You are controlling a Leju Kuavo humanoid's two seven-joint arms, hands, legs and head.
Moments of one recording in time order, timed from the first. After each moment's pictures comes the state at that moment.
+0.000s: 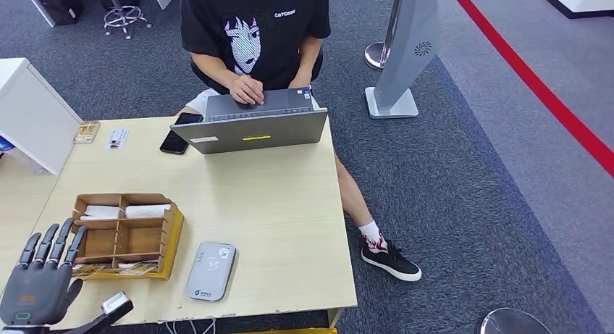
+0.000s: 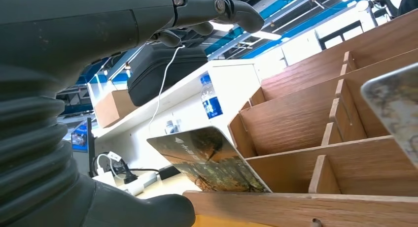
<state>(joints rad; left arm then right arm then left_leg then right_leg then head) 0.11 0.28 0.08 -1.37 -1.24 0.45 -0.32 -0.08 0.11 -0.87 -0.25 -0.21 0.20 -0.58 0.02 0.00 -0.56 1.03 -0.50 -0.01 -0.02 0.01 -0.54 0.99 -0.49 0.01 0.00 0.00</state>
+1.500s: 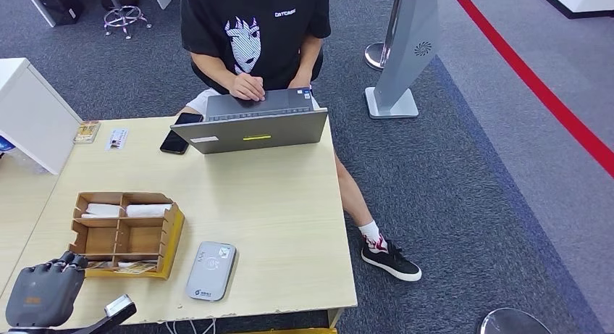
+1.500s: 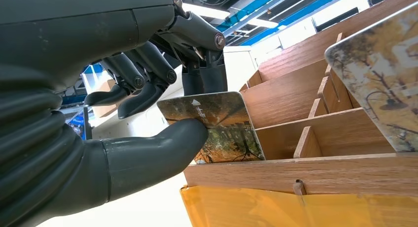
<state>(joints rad) 0.12 0.28 0.07 -1.36 -1.23 0.42 -0.31 -0.08 0.11 -0.89 -0.25 -0.21 0.18 -0.57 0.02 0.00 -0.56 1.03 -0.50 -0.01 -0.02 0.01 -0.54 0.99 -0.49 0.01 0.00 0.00</state>
